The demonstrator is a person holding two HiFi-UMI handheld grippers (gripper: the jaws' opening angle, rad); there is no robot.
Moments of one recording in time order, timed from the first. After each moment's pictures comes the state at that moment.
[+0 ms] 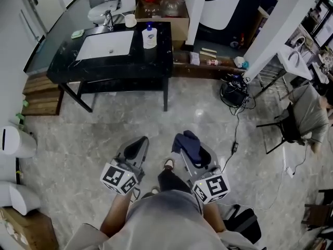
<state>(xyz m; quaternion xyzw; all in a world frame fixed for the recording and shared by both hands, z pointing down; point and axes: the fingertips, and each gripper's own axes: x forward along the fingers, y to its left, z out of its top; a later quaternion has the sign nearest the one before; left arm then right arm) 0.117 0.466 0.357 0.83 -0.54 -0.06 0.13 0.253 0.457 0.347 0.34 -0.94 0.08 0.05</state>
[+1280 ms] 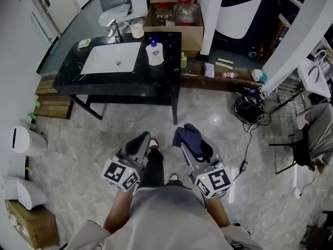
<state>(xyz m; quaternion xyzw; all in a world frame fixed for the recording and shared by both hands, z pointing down) 0.104 0.305 0.334 0.80 -0.59 -0.03 0.10 0.232 0.281 0.338 0.27 -0.96 0.08 0.01</state>
